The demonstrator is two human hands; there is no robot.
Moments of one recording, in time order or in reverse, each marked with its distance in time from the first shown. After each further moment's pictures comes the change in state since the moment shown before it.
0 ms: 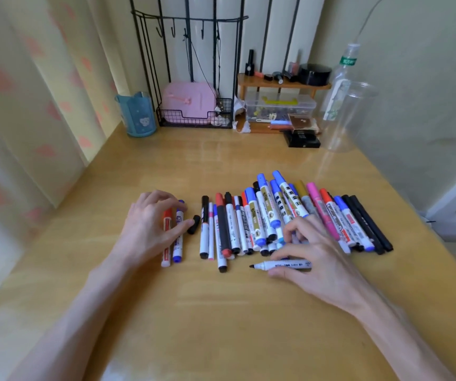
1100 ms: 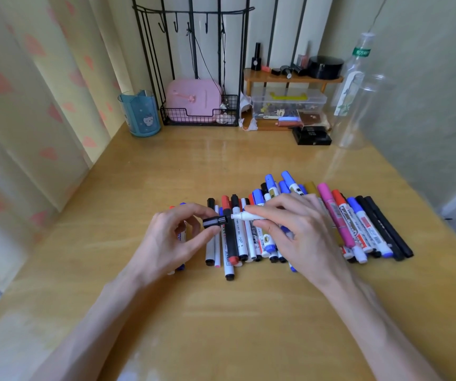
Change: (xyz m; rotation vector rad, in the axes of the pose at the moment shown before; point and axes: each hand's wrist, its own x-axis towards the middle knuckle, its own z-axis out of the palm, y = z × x) left_hand -0.006 0.047 -0.001 -0.447 0.064 0.103; right_hand 0.063 -0.013 0.022 -0.097 0.374 -0.114
